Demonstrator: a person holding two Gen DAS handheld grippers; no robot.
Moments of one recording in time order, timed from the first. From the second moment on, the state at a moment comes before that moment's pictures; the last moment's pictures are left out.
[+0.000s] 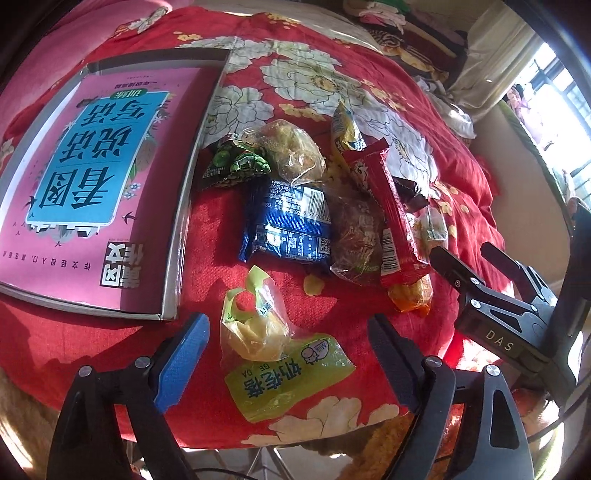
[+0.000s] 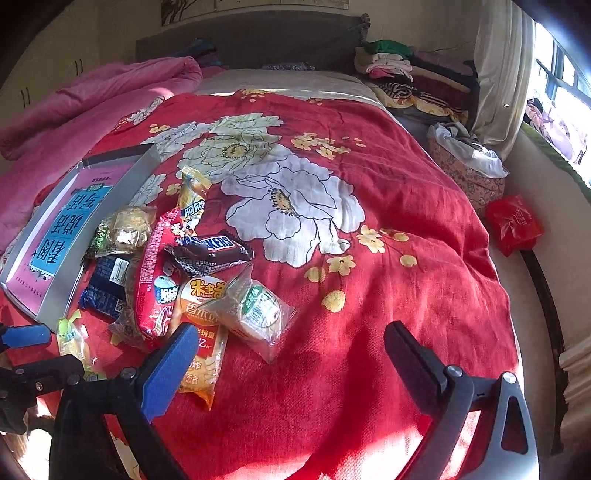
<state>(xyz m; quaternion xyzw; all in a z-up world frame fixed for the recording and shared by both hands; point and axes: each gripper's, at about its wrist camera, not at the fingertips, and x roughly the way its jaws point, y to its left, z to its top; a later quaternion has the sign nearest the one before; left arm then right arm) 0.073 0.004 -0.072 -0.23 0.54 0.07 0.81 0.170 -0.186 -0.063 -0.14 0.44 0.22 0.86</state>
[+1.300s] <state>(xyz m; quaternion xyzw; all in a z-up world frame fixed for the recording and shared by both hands) 0.072 0.019 -0.046 -0.22 0.49 0.04 0.84 0.163 -0.195 -0.033 0.00 0.41 0.33 0.85</state>
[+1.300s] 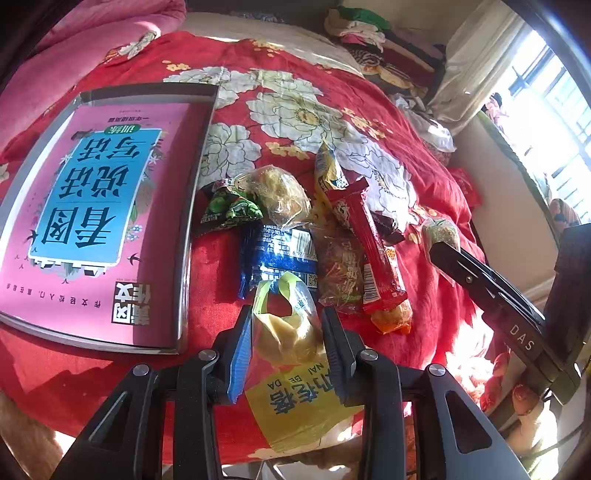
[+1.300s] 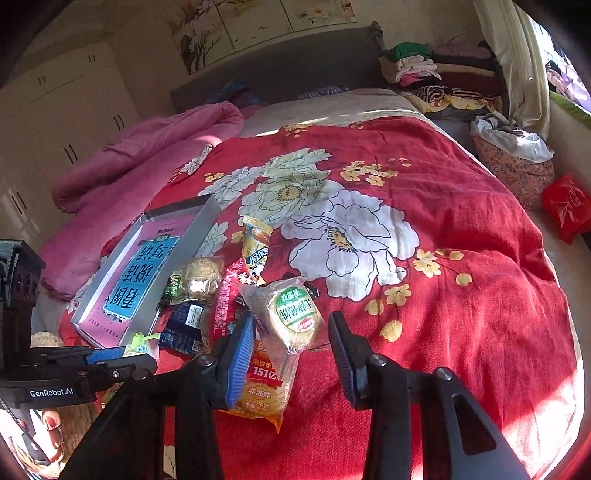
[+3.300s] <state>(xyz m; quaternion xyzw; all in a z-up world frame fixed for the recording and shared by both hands) 0.014 0.199 -0.065 -0.21 0.45 0.19 0.85 0.075 0.016 -0.055 -0.12 0.44 0.46 0.76</state>
